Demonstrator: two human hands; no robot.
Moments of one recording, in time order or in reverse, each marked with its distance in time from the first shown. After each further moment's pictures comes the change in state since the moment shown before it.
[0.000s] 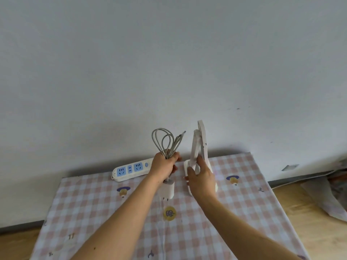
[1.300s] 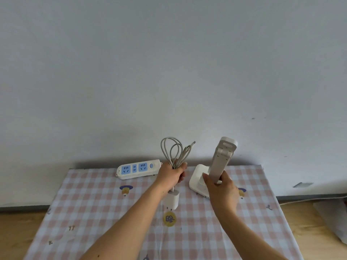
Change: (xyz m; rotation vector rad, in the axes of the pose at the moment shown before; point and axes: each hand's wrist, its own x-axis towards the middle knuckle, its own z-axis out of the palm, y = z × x) left_hand 0.006 -0.018 0.014 -0.099 -0.018 -0.029; right_hand 0.029 0.039 -0.027 -0.112 0.151 -0.036
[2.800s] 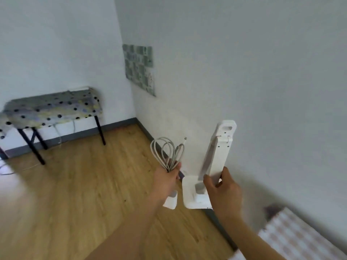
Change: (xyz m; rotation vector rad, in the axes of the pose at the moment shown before) left_hand -0.362 -0.158 -0.509 -0.377 1.253 0.029; right_hand -0.459 -0.295 0.274 0.115 -0.768 -0.931
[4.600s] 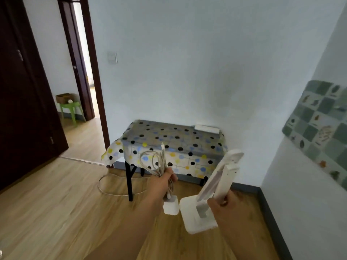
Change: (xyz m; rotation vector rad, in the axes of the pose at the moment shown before) left_hand 0.860 0.021 -0.749 -0.427 0.730 -0.202; right_hand 0.398 -0.590 0.957 0.125 -0.834 -0.288
